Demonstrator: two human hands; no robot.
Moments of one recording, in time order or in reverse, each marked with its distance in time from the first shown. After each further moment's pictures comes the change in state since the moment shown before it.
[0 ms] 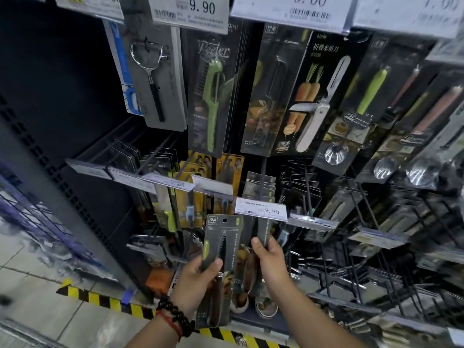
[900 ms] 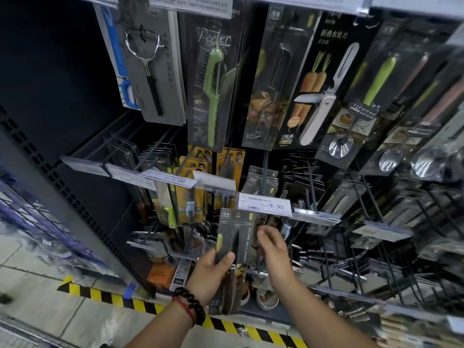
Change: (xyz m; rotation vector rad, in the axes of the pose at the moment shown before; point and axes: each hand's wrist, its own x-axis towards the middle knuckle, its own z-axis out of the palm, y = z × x) left_hand 0.022 -0.011 0.009 0.105 -0.117 0.025; right_hand -0.007 -0.013 0.003 -0.026 0.046 -0.006
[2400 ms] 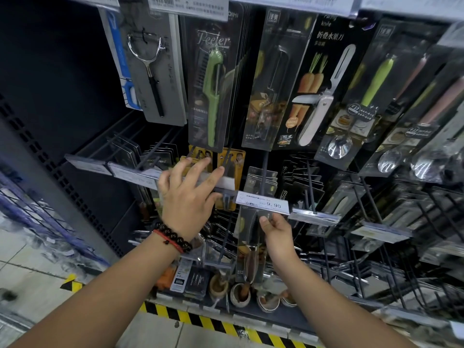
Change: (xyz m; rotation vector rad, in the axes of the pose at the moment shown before) left_hand 0.039 0.118 -0.040 1.310 0.727 0.996; right_hand 0.025 -0.023 -0.002 -0.067 0.058 -0.070
